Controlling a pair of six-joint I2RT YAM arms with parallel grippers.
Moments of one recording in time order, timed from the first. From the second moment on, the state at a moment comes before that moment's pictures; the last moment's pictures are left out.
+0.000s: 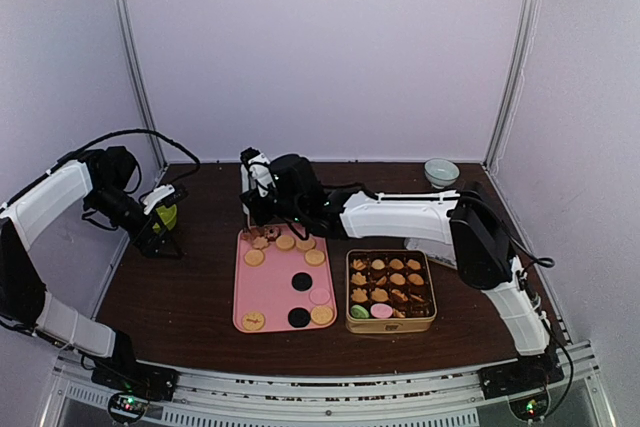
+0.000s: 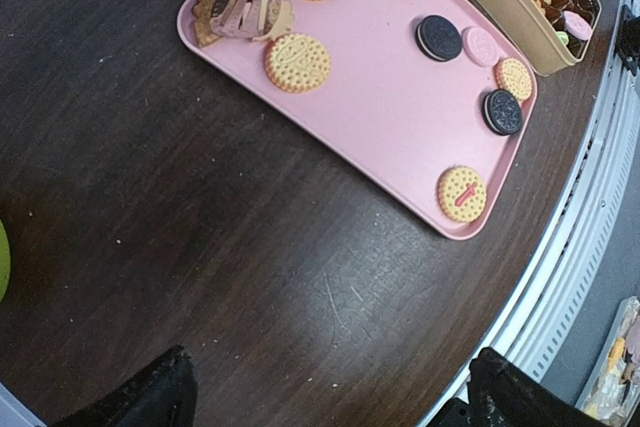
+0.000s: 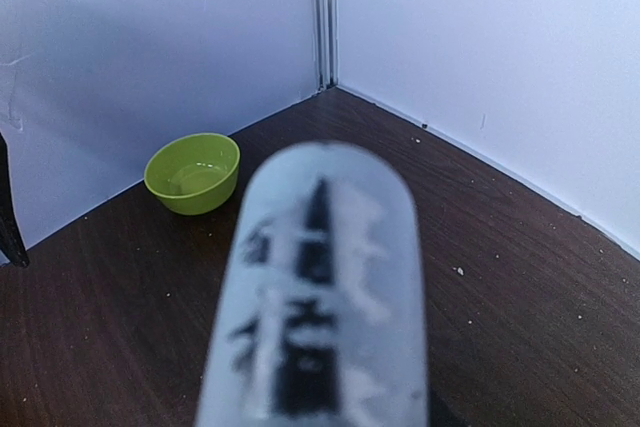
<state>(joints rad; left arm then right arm) -0.01 1.35 1.14 -1.21 0.54 0.75 1.00 2.34 1.95 0.10 0.16 0.08</state>
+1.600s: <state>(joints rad) -0.01 1.35 1.14 -1.23 0.60 0.77 1.03 2.13 1.68 0.17 0.16 0.10</state>
